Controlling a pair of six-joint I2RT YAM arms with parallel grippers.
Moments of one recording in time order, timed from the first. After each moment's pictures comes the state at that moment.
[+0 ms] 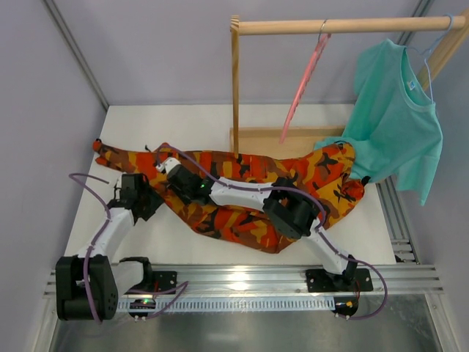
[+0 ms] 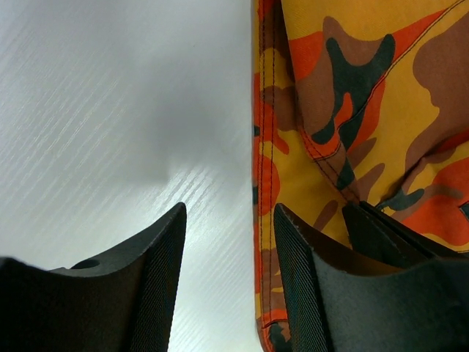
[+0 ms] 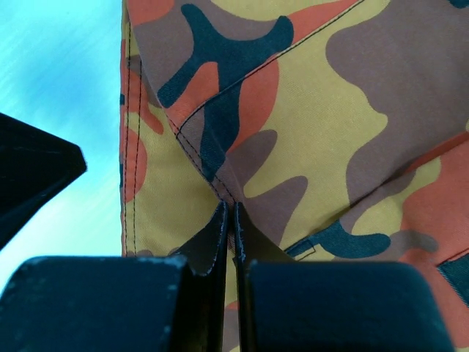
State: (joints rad) left arm 0.02 1.07 0.52 -0.41 -0.06 -0.82; right arm 1.09 2.31 1.81 -0.28 0.22 0.14
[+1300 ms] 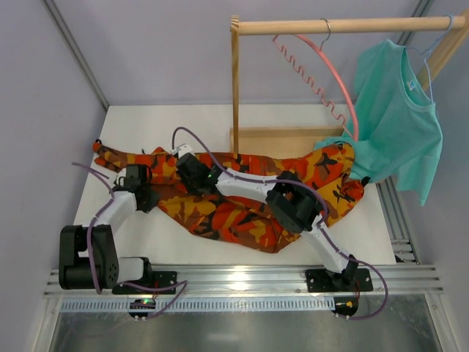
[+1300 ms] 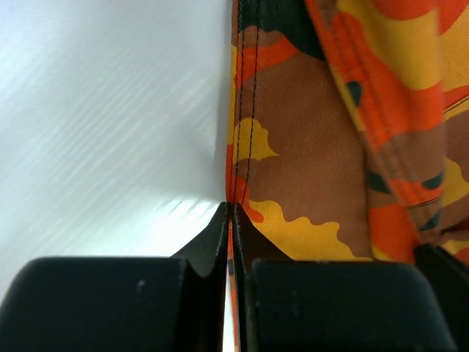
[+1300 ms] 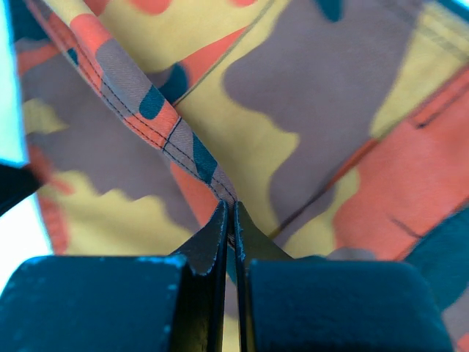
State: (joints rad) left arm 0.01 1.33 0.63 -0.38 -0.15 -0.86; right arm 1.01 2.31 1.81 -0.23 0.22 0.30
